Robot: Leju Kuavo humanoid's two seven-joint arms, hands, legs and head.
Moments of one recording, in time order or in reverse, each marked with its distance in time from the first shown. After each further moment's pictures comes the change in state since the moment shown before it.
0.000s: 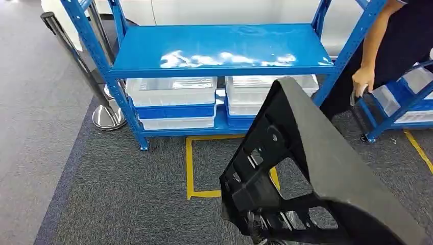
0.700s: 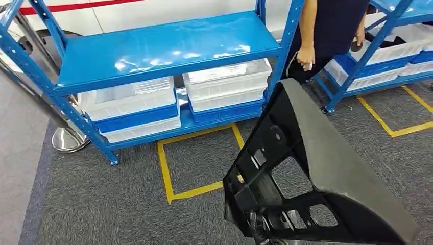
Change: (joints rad) left arm -0.004 0.000 0.020 -0.001 0.009 -0.003 0.002; right arm 0.023 0.012 -0.015 0.010 -0.001 -0.006 -0.009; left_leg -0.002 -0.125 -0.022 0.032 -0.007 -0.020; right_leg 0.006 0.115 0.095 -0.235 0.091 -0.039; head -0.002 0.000
